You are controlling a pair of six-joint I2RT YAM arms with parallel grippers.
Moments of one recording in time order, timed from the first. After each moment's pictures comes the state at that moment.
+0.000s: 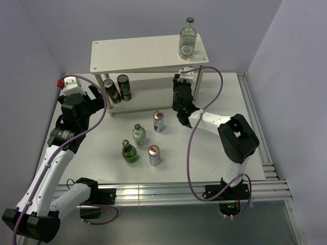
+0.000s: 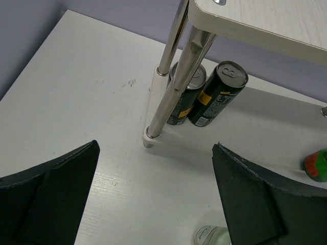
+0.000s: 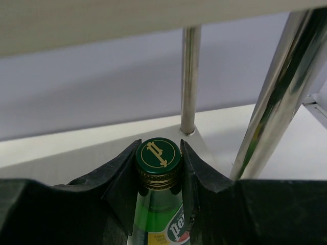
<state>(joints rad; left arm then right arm) -0.27 0.91 1.02 -0.36 -0.42 -0.37 0.61 1.77 1.10 0.80 0.80 -0.04</state>
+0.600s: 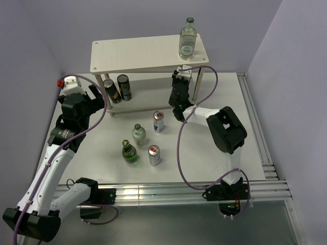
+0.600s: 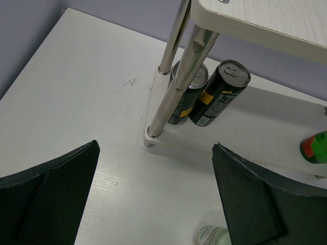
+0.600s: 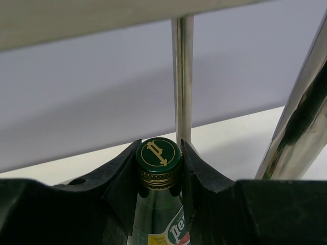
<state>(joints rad) -0.26 0.92 1.02 -0.36 -0.41 -0.37 0.57 1.97 1.24 0.98 0.85 -0.11</state>
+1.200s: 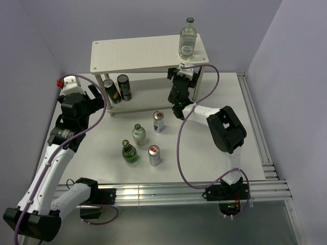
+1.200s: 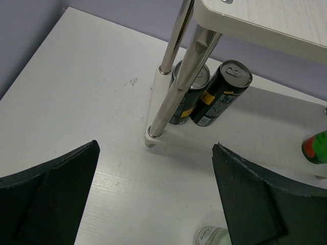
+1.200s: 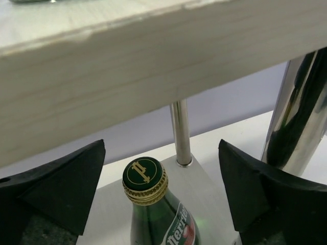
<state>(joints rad) -0.25 0.92 1.02 -0.36 -0.41 -0.37 0.56 1.99 1.29 1.00 0.91 -0.10</state>
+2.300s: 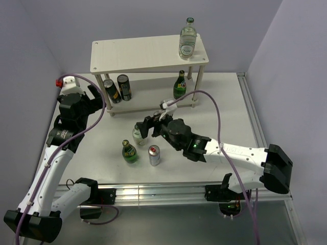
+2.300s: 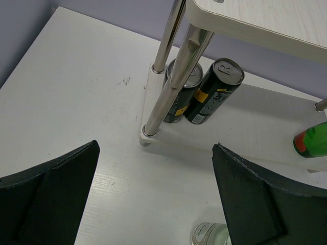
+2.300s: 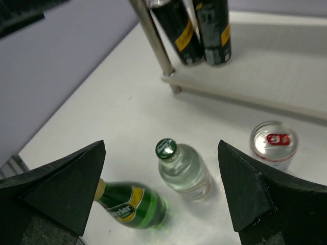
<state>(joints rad) -0.23 0.91 1.02 -0.36 -0.35 -0.36 1.08 1.26 0.86 0.31 0.42 0.38</state>
